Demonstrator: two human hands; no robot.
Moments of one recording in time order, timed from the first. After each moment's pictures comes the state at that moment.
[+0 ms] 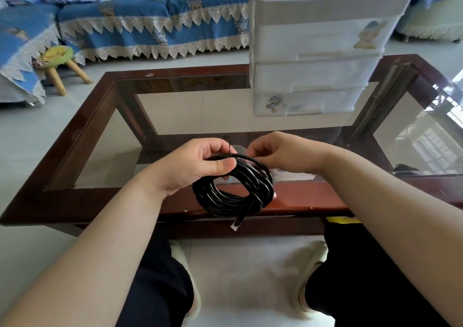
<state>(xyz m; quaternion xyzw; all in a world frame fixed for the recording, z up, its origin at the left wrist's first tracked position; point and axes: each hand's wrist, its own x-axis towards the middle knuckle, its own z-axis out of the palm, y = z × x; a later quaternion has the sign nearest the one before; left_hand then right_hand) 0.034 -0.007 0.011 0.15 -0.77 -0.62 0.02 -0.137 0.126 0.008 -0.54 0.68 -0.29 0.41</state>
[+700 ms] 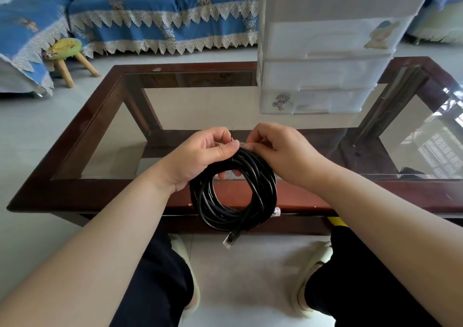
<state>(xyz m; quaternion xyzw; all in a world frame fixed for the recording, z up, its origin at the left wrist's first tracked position) 0.036 0.001 0.011 0.15 -0.73 -0.66 0.07 -0.108 0.127 0.004 -0.56 0.73 -0.38 0.12</state>
